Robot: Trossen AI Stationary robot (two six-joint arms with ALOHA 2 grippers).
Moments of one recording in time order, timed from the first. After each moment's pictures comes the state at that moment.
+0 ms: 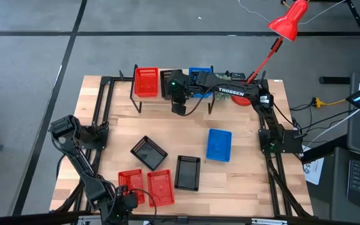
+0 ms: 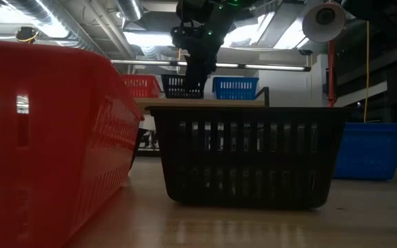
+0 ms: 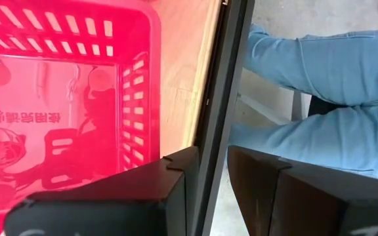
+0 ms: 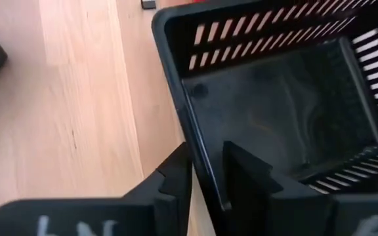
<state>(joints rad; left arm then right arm) -1.04 1.78 1.11 -0.33 -0.22 -1.27 -0.27 2.12 2.07 -0.97 0.08 -0.14</state>
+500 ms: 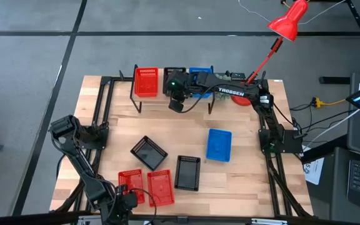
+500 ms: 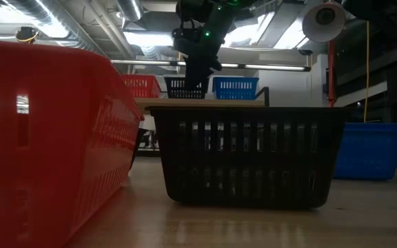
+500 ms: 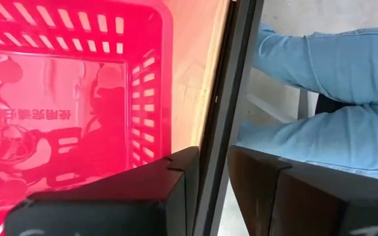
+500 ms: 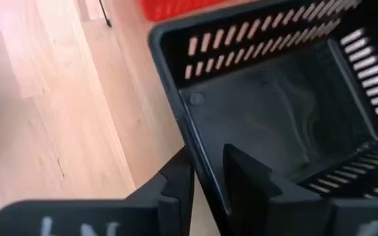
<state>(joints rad) -1.04 1.78 1.11 -0.35 -0.22 -1.27 -0.26 2.12 2.07 -0.95 0.17 0.01</state>
